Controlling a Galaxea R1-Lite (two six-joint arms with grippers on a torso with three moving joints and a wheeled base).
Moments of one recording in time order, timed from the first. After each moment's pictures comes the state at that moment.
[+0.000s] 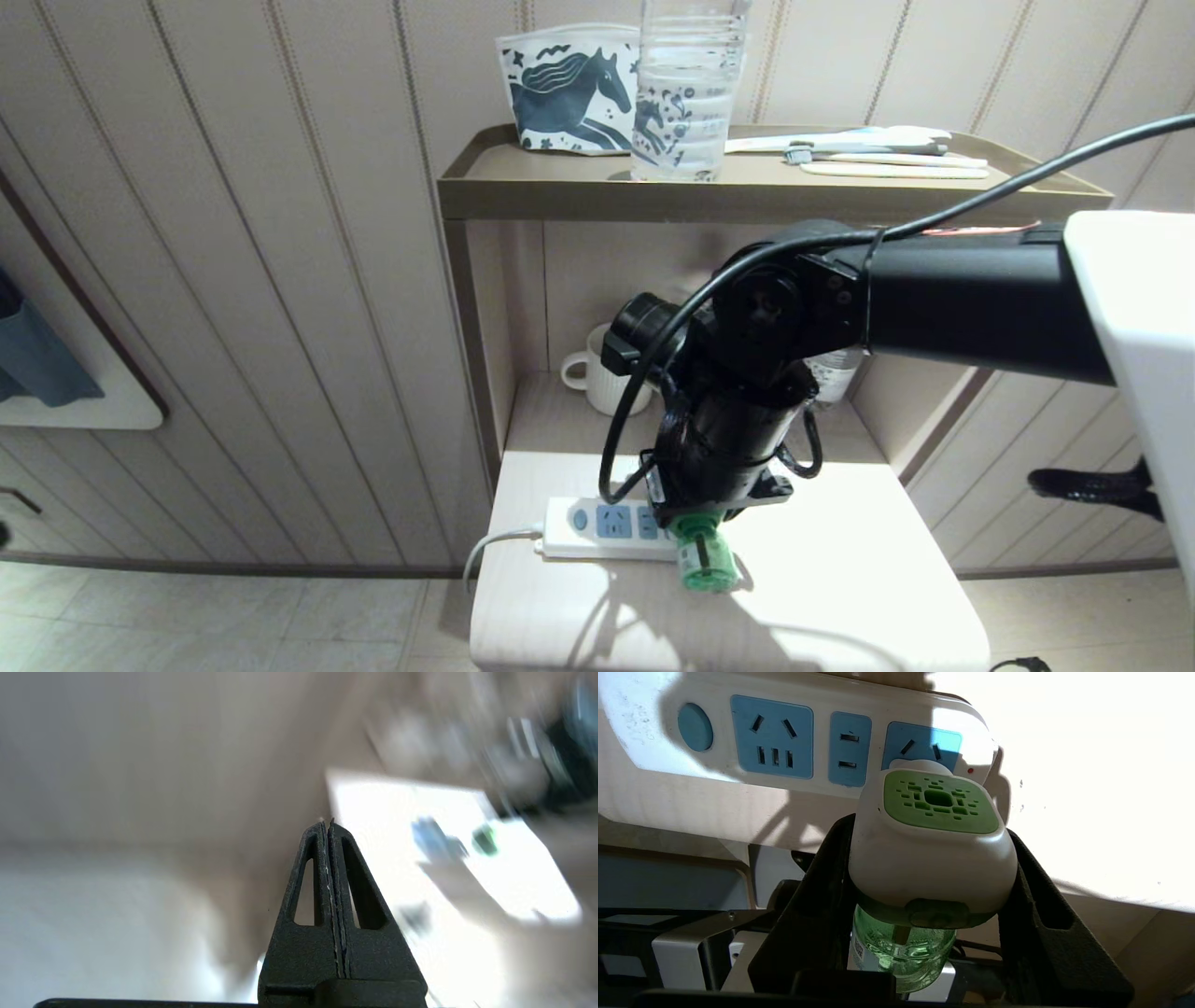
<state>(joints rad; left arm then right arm) -0.05 0.67 -0.73 0.34 -0.29 -0.25 0.74 2.15 -1.95 1.13 -0.14 0.63</state>
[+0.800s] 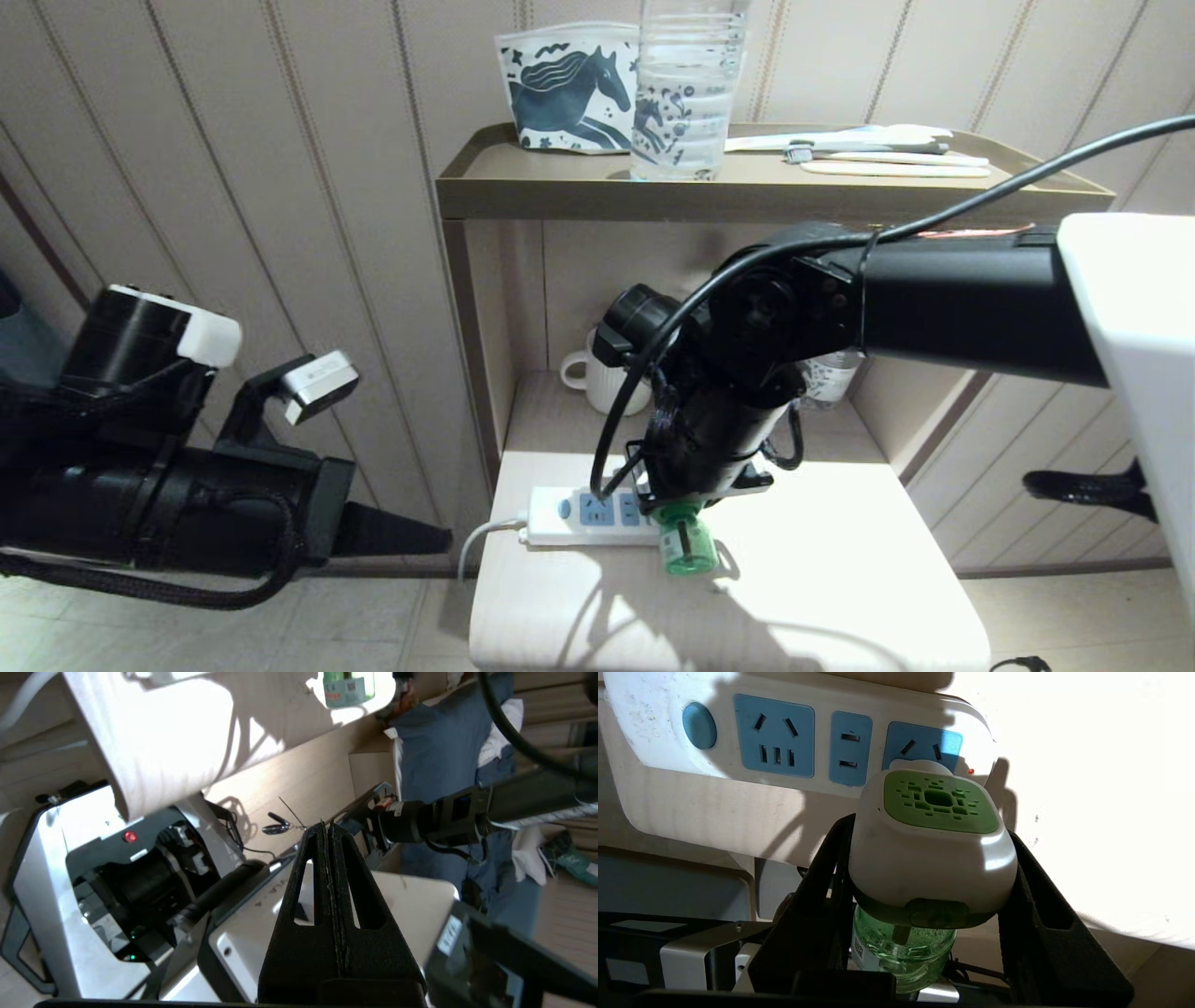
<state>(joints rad) -0.41 1.45 -0.85 0.17 -0.74 -0.44 0.75 2.15 -1.96 1.06 -0.14 0.59</state>
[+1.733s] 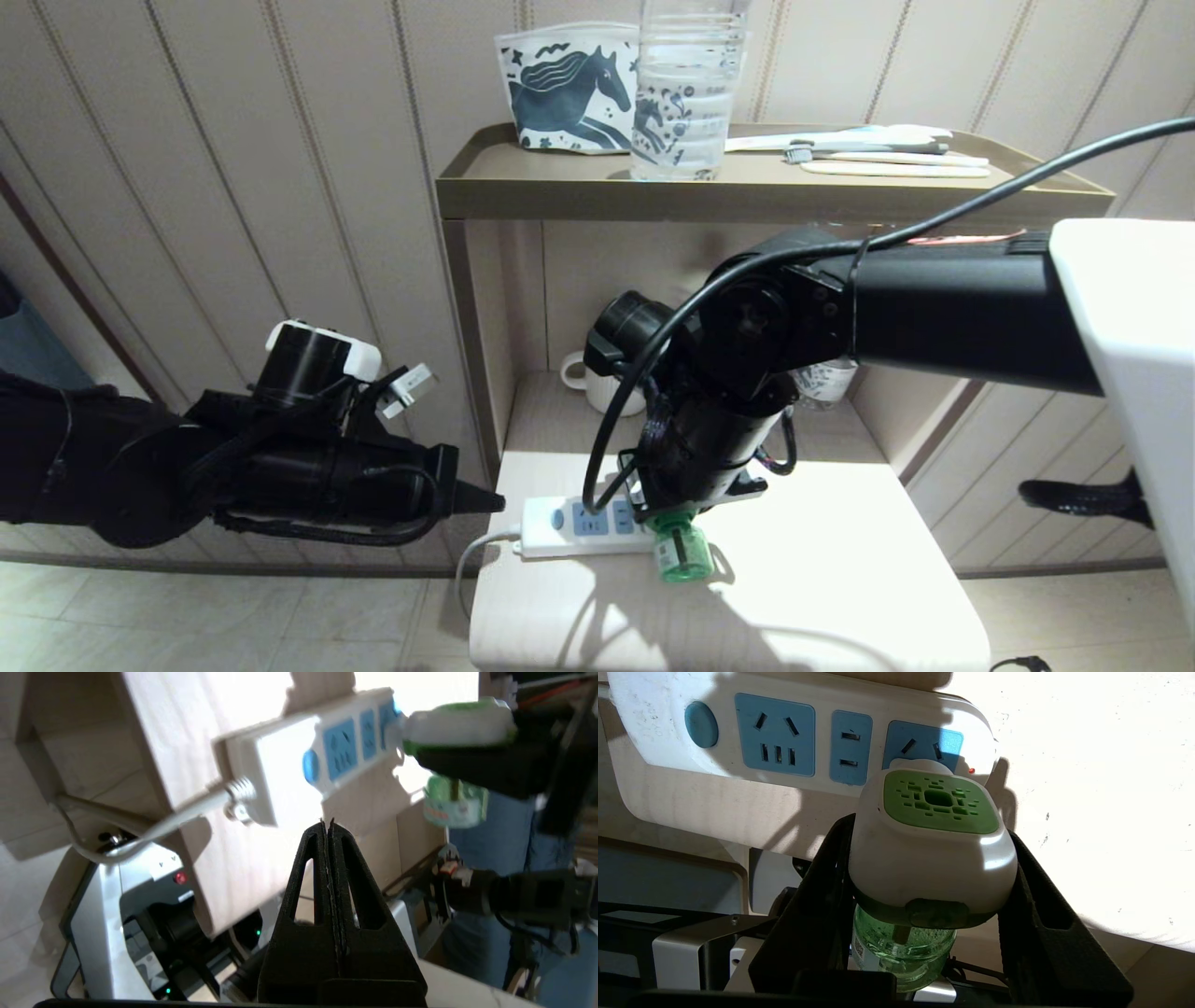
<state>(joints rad) -0.43 1.75 -0.86 -0.14 -0.59 -0.46 0.77 2.16 -1.95 1.07 -0.13 0.57</state>
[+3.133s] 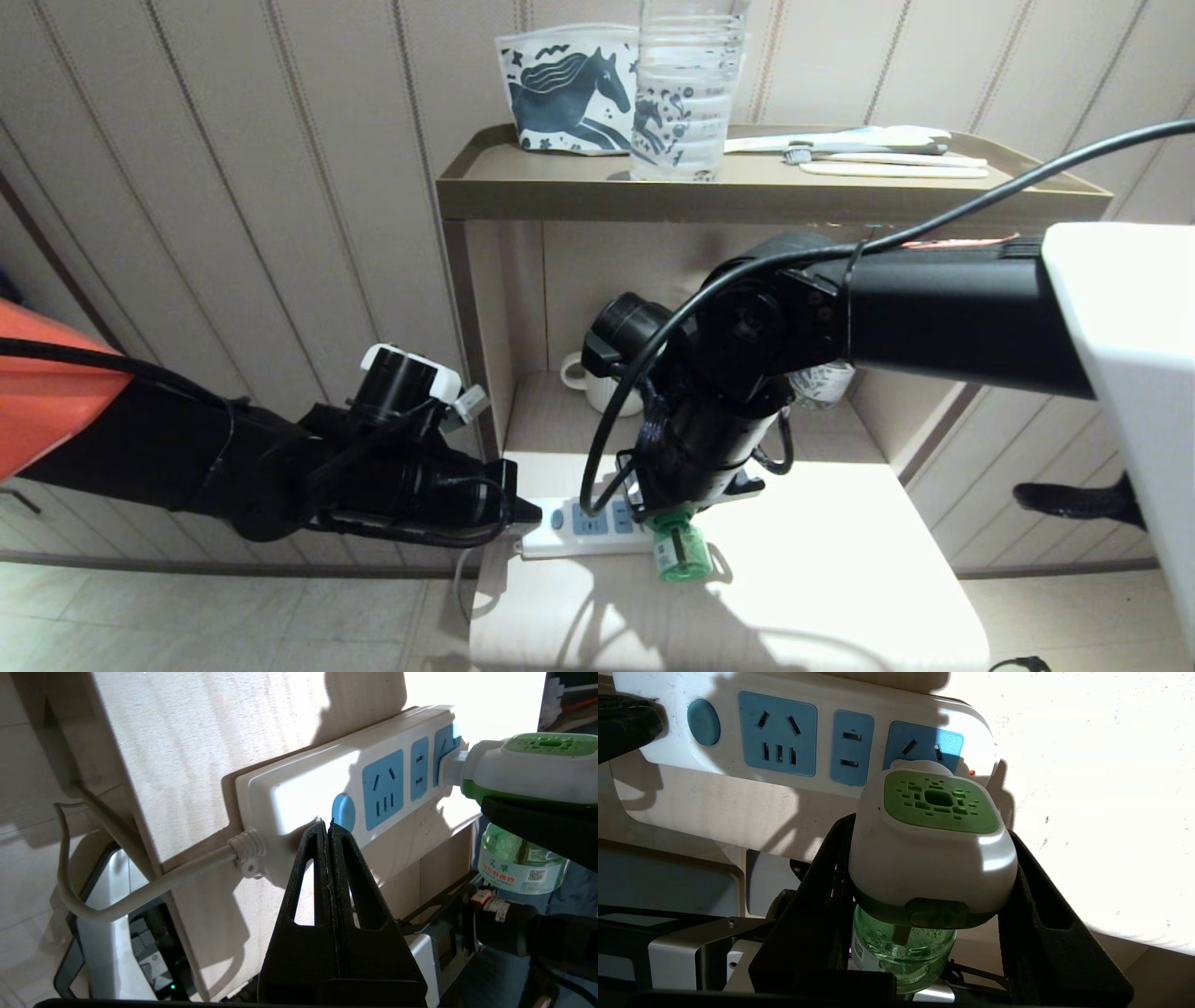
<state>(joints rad) -0.53 1.92 -0.94 -0.18 -0.46 -0.52 0.77 2.17 -1.95 1.06 -0.13 0.56</state>
